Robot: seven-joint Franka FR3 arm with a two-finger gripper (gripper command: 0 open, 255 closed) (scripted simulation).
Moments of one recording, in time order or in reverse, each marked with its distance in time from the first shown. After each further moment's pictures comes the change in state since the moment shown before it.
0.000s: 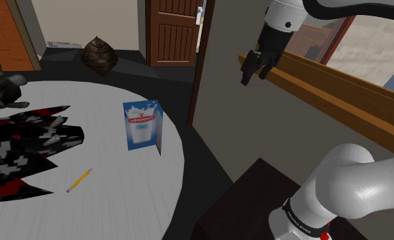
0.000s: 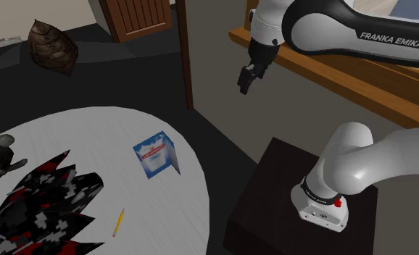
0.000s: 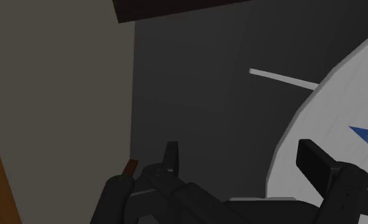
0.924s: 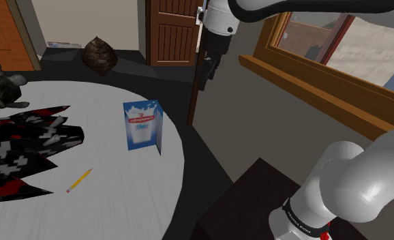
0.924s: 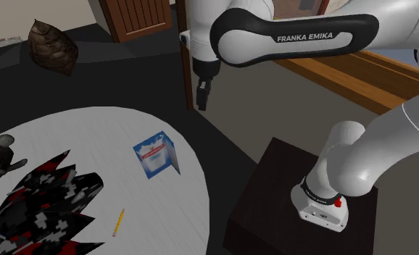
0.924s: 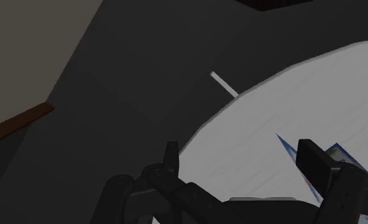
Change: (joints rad) arm 0.161 0.409 0.023 0.220 0.031 0.133 -0.335
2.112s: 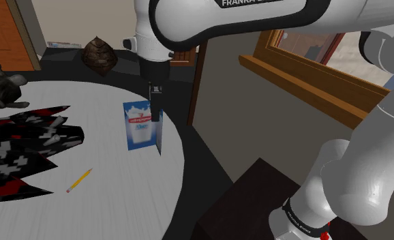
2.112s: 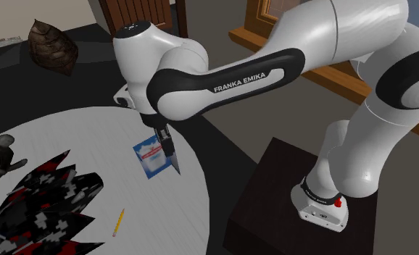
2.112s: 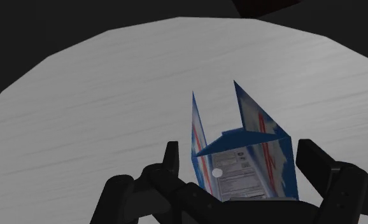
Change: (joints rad) arm 0.157 0.364 0.122 0.223 0.016 0.061 -0.331
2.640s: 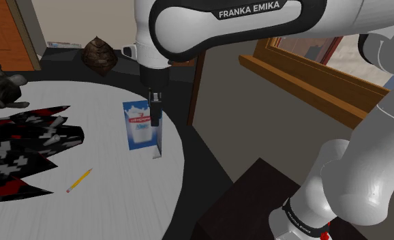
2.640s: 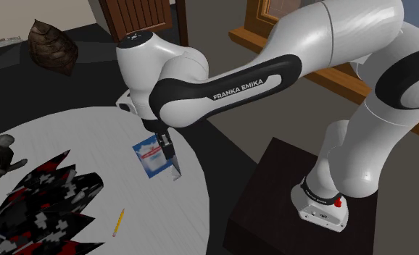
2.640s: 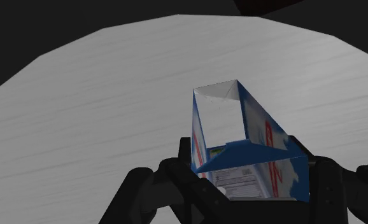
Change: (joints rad) arm 0.001 0.004 0.001 -0.039 0.000 0.045 0.000
